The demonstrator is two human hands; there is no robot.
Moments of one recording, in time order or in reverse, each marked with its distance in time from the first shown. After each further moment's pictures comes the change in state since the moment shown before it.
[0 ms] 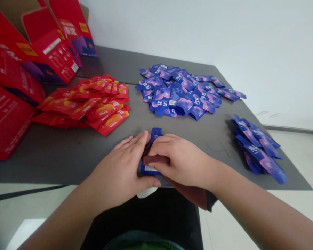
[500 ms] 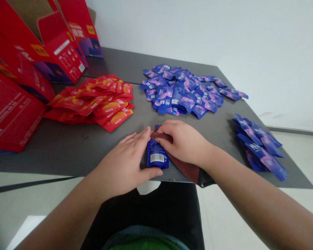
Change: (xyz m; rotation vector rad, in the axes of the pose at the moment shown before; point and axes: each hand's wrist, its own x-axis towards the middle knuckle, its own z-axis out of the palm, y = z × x) left_hand 0.002 -0.002 0.000 0.005 0.031 0.018; right_hand 0.013 0.022 -0.008 -0.204 0.128 0.123
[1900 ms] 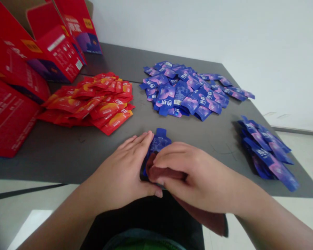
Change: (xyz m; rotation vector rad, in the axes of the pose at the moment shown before) left_hand -0.003 0.000 -0.003 -0.065 -0.032 0.018; right_hand -0.033 -0.038 -0.022 0.357 -0.162 -0.104
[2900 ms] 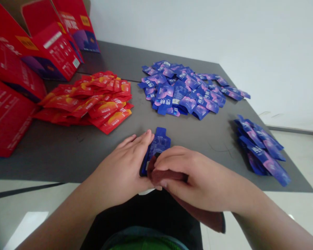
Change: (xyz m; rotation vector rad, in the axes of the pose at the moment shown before) left_hand 0.001 0.000 0.002 -0.011 0.008 0.004; right_hand -0.009 0.003 0.004 0.042 -0.067 0.037
